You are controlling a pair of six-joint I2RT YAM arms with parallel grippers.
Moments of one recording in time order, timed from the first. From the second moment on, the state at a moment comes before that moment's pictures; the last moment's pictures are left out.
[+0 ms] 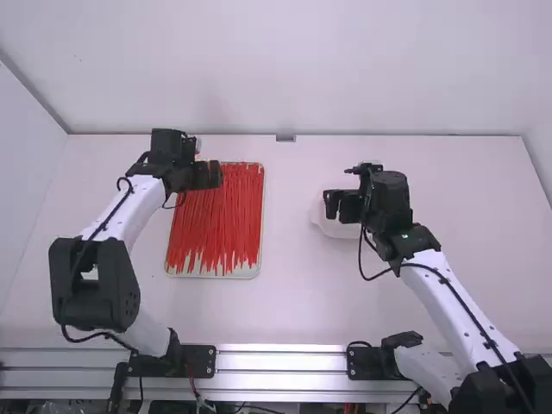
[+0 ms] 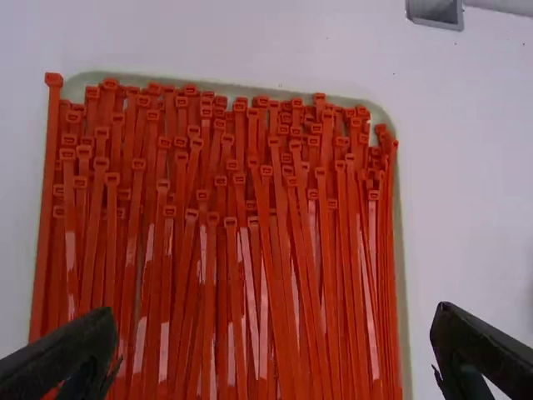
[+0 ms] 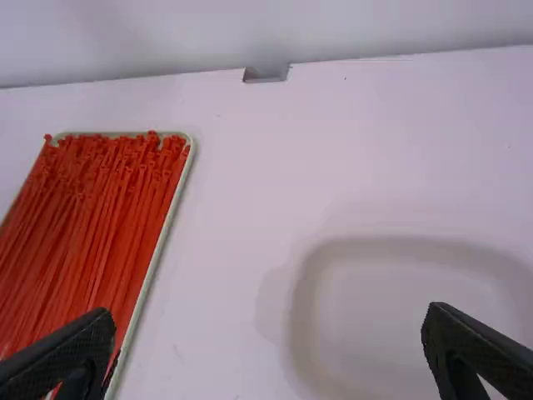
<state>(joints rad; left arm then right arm) 0.02 1.67 1.23 -0.49 0.21 -0.14 0.28 1.17 0.80 -0.24 -0.15 0.21</state>
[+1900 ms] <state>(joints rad) 0.02 1.98 1.23 -0.15 0.27 -0.24 0.40 1.17 0.80 -0.25 -0.33 0.24</state>
